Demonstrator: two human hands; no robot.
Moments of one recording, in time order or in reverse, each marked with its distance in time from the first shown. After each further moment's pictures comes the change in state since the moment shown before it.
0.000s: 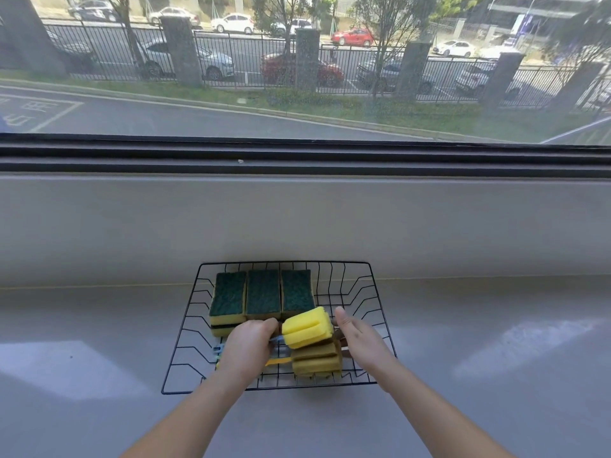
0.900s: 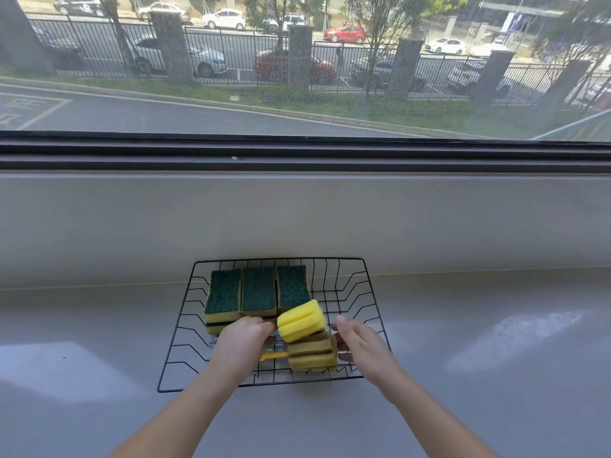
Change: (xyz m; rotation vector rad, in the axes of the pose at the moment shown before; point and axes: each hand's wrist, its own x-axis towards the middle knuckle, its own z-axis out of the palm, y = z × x) left_hand -0.005 -0.003 -0.007 0.155 -0.013 0.116; right_hand -0.014 0.023 -0.002 0.144 0.010 -0.071
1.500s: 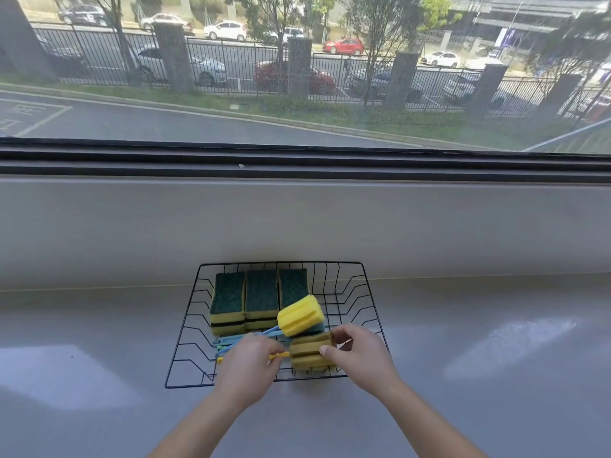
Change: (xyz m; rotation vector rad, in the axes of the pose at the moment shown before) left_hand -0.036 0.019 0.001 -0.294 0.059 -0.126; right_hand -0.018 -0.012 0.009 -0.455 0.142 -0.104
